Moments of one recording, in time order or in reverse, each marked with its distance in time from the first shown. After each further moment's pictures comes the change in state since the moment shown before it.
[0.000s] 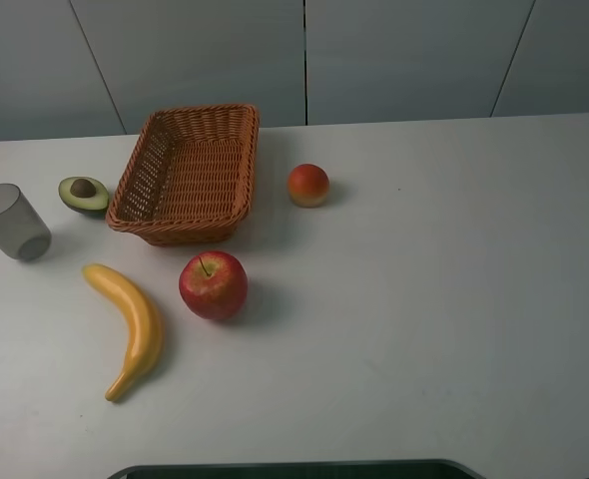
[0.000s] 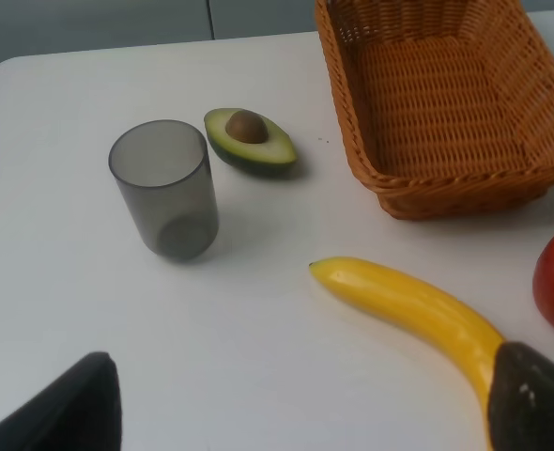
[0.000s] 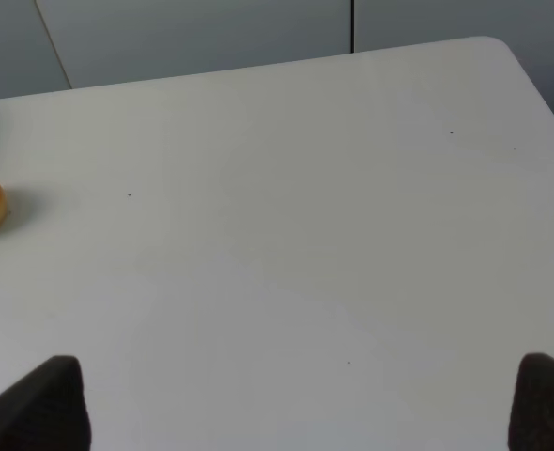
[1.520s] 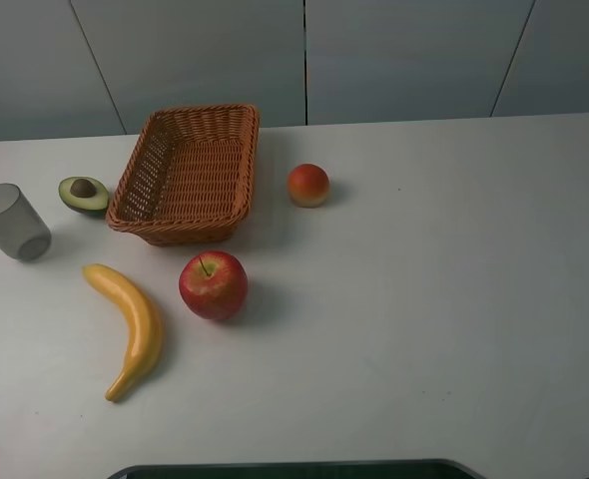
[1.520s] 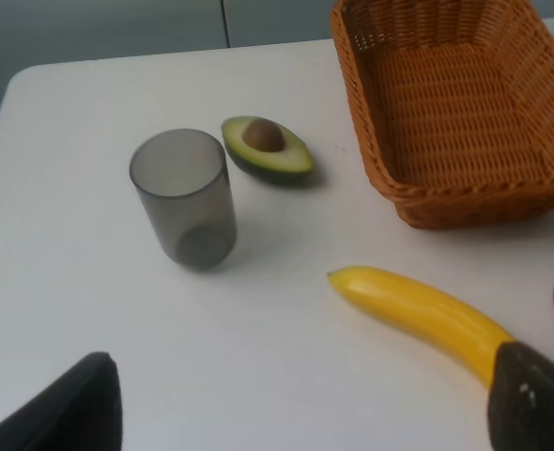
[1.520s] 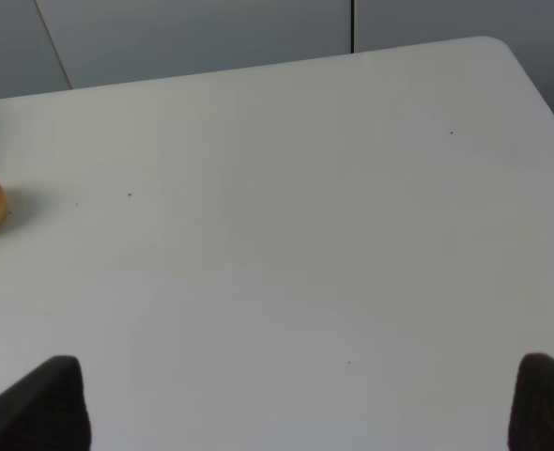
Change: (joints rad) left arm 0.000 0.056 -0.024 0.051 -0.038 -0.005; right arm 0.000 0.000 0.000 0.000 0.000 0.000
